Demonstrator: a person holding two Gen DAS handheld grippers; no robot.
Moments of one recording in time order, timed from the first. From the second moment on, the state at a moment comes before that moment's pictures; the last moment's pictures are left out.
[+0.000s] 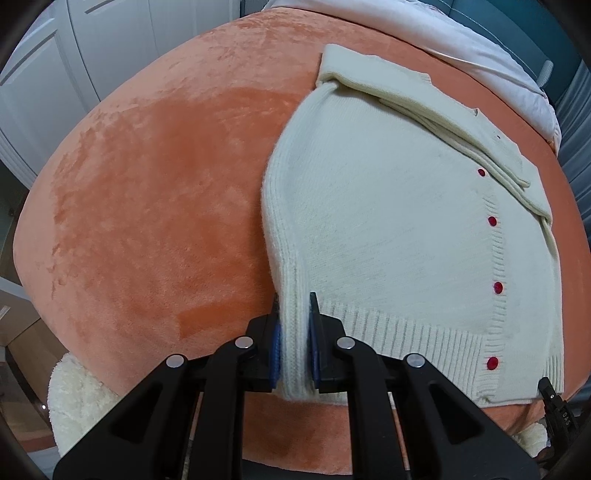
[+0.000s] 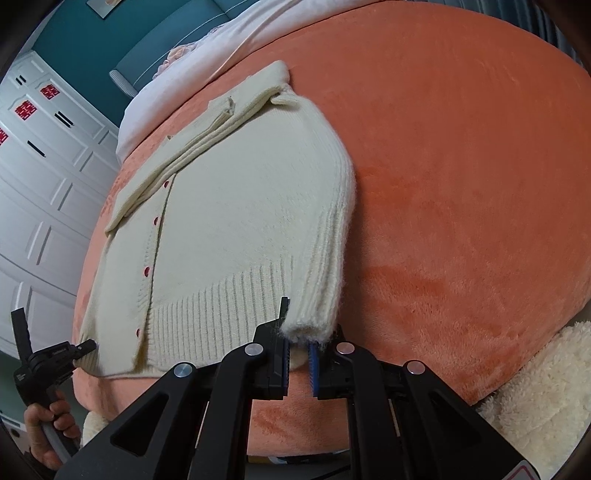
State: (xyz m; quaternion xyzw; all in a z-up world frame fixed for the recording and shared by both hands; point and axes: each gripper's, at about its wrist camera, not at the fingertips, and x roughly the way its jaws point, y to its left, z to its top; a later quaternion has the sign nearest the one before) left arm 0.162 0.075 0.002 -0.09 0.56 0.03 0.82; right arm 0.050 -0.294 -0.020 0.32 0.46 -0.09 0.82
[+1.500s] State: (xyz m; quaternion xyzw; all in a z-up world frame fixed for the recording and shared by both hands) left arm 0.167 0.080 0.014 -0.18 0.57 -0.02 0.80; right arm 0.086 -0.245 0.043 0.15 0.48 -0.13 0.86
